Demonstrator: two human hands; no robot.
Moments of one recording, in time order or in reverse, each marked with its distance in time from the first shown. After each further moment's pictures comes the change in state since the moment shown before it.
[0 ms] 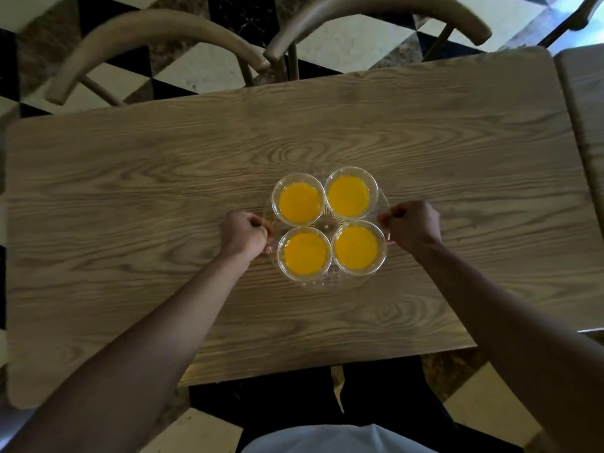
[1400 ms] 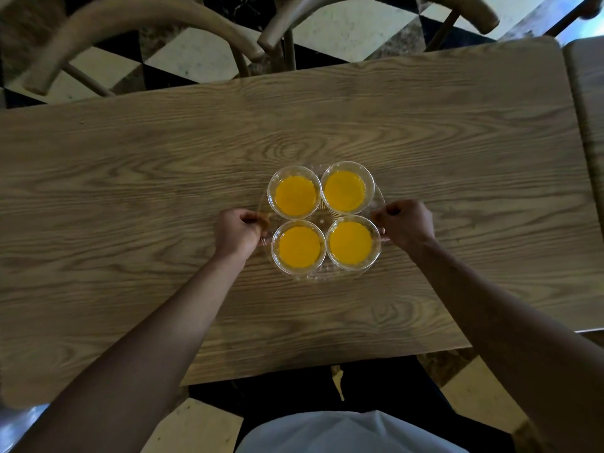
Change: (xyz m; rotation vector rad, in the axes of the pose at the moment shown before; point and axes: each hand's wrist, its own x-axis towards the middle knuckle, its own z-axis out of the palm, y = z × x) left_hand -0.007 0.011 0.002 -0.084 -0.005 0.020; right_hand 0.011 0.002 0.006 0.035 -0.050 0.049
